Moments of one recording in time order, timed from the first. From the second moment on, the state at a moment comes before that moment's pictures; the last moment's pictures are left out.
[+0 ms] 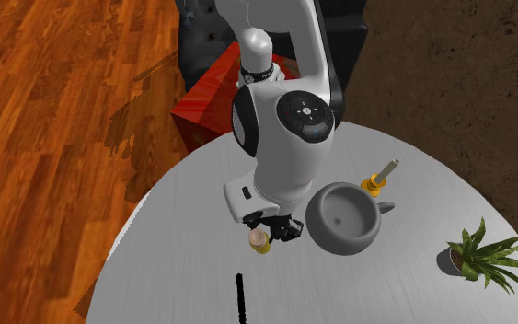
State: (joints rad) arm 0.02 0.26 0.53 -2.06 -0.41 2.39 0.75
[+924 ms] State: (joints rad) arm 0.00 0.17 0.56 -2.01 -0.31 2.28 0.67
